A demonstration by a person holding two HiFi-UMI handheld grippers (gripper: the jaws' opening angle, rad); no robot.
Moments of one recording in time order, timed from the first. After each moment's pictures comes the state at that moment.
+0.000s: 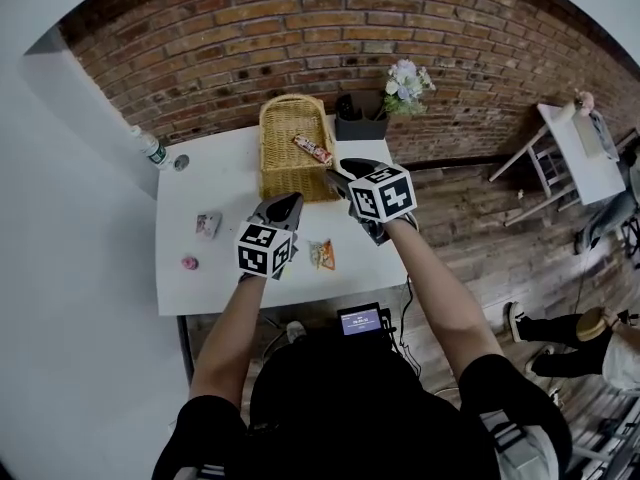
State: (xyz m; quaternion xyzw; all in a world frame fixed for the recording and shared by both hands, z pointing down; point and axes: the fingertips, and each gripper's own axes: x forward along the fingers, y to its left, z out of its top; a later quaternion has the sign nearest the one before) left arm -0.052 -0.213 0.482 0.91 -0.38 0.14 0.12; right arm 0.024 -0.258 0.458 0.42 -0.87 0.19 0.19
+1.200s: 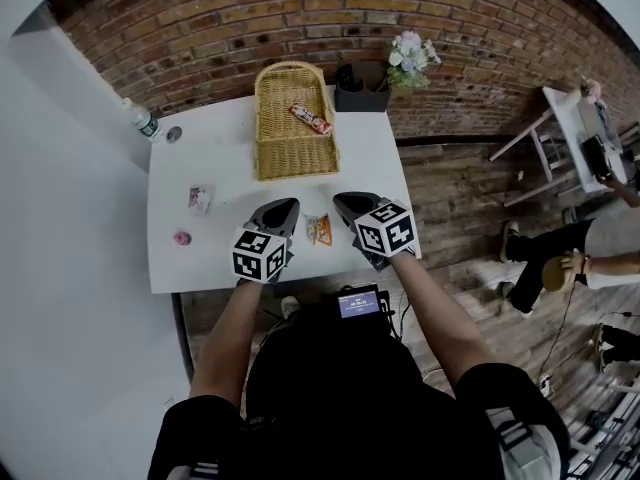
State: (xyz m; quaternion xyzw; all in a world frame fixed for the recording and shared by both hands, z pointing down) left arm -0.064 -0.161 0.538 0.90 -0.37 0.14 0.18; right arm 0.018 -0.162 0.552 0.38 -0.87 0.25 0.18
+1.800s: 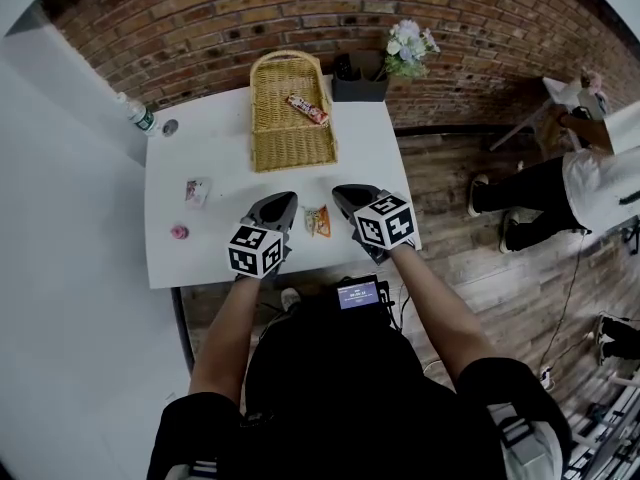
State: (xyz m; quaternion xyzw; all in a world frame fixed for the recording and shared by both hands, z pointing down) left arm -0.064 -0.157 0.540 0.90 -0.36 0.13 0.19; right arm 0.019 -0.160 0.557 0.38 -0.87 0.25 0.18
